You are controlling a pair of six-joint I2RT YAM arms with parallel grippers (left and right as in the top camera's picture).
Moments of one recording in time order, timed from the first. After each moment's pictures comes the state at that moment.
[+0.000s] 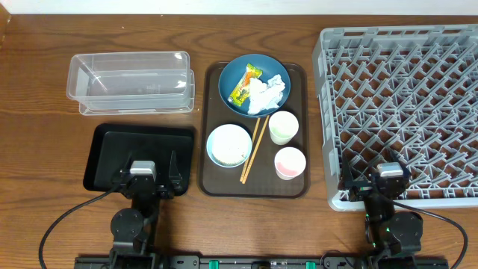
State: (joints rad) left arm -0.07 0.01 0.02 -0.11 -0.06 -0.01; right arm 0.10 0.01 0.01 -0.07 0.01 -0.04
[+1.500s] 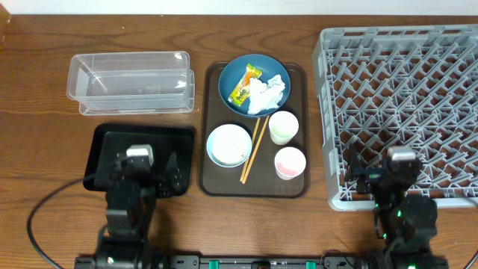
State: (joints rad) left arm -0.07 0.42 0.36 -0.41 -0.04 -0.13; right arm 0.10 0.34 0.31 -0.19 0.04 0.01
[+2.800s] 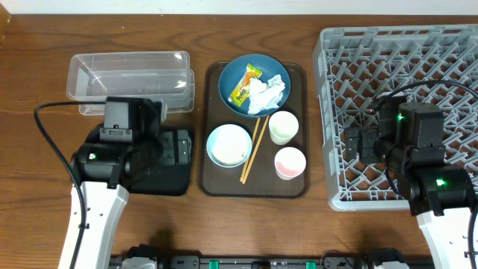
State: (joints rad) left arm -0.07 1.14 1.08 -1.01 0.17 -0.14; right arm 0.10 1.02 1.00 -0.83 -0.01 0.02
